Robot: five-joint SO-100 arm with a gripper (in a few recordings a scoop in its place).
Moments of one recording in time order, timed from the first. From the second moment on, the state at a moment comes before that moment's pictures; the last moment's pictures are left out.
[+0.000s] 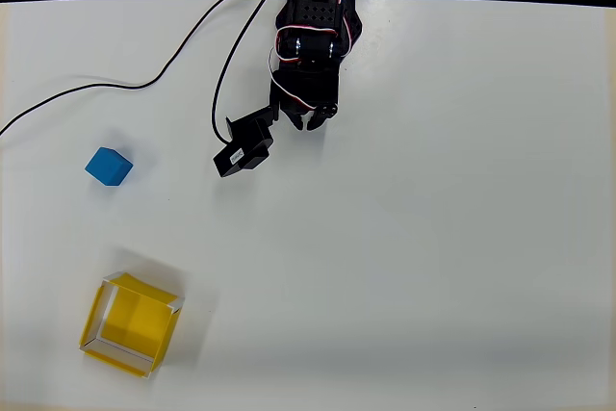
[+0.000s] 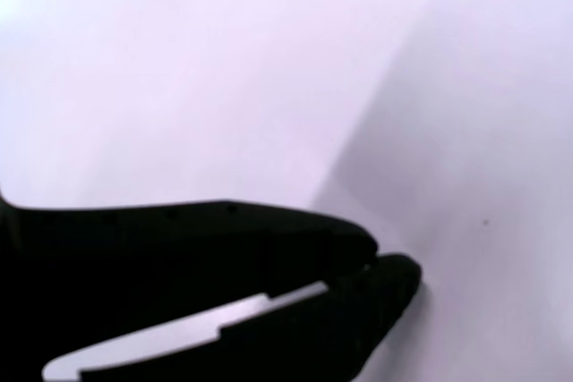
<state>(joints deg) 0.1 190.0 178.6 76.9 -93.2</state>
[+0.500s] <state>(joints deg) 2.6 189.9 178.6 73.5 -92.6</state>
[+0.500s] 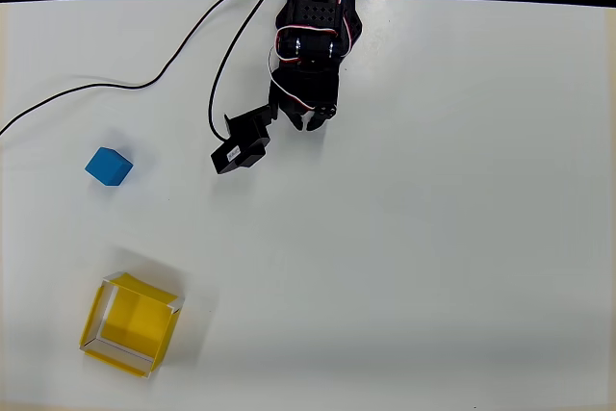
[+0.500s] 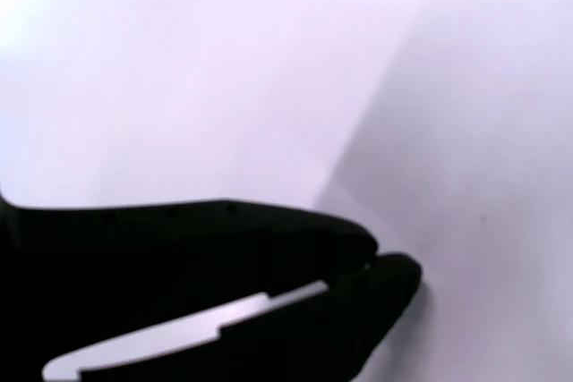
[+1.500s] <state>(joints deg) 53.2 109.2 137.4 -3.6 -90.9</state>
